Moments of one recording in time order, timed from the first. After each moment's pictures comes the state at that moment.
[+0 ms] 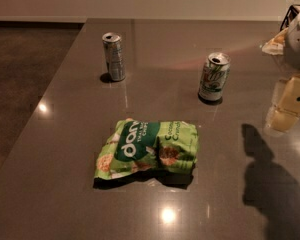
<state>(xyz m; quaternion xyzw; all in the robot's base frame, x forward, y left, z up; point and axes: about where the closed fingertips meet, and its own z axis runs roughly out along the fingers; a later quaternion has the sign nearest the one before) 0.438 -0.217 0.976 -0.60 0.78 -0.03 0.16</state>
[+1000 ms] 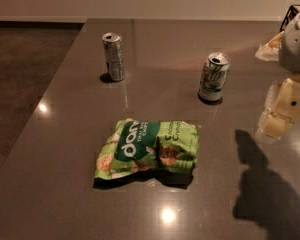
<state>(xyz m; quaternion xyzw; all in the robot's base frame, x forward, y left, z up) 0.422 -0.195 0.978 -0.60 0.78 0.01 0.17</state>
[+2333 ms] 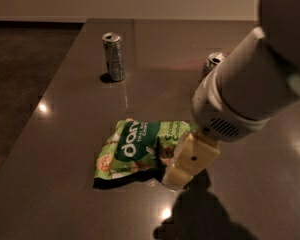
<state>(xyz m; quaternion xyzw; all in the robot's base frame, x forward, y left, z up) 0.376 -0.069 0.929 -0.55 0.81 0.04 0.21</state>
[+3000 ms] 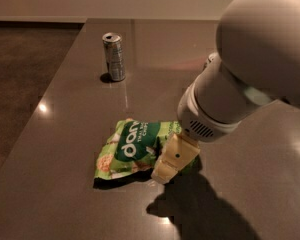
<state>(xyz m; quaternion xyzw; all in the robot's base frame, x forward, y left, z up) 0.402 -0.056 0.893 -0.52 0.83 0.04 0.20</state>
